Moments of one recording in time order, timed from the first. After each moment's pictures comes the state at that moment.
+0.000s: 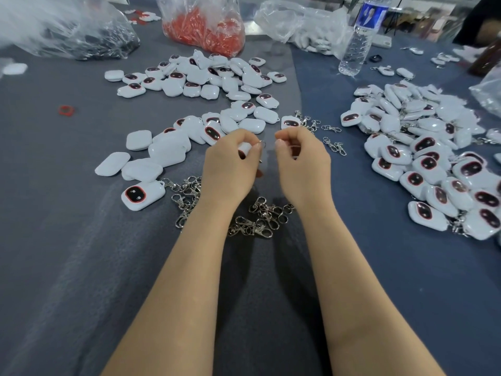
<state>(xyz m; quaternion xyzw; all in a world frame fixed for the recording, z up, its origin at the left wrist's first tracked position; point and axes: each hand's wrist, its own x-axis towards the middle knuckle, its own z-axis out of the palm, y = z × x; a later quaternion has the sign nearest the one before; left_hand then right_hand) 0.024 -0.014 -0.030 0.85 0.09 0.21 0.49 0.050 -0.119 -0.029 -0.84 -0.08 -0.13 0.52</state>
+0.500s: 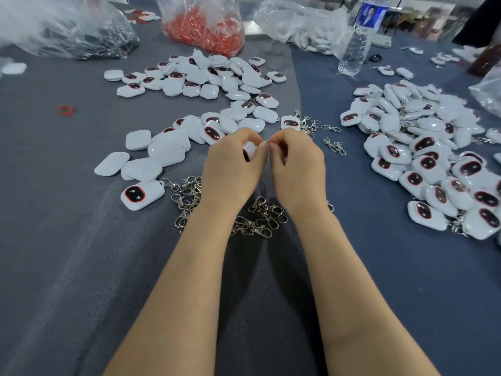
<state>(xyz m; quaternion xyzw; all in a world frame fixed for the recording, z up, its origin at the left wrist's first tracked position) 0.024 -0.017 -0.031 0.87 0.08 0.21 0.45 0.048 -0.116 -0.034 -0.90 -0.14 -0.19 0.38</state>
